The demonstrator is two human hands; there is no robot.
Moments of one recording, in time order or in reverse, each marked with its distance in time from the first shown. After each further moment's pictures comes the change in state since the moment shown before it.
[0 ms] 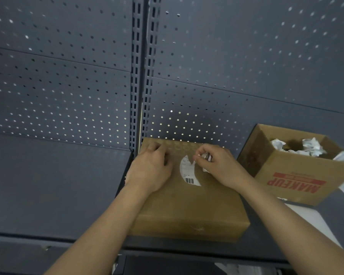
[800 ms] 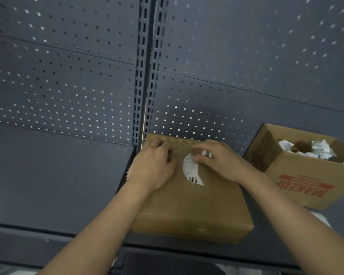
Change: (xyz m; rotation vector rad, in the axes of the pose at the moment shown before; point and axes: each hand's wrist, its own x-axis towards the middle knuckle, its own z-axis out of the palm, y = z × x) left_hand -0.001 0.001 -0.001 -0.001 0.008 0.001; right_hand 0.021 0.009 -0.004 -0.201 -0.195 -0.018
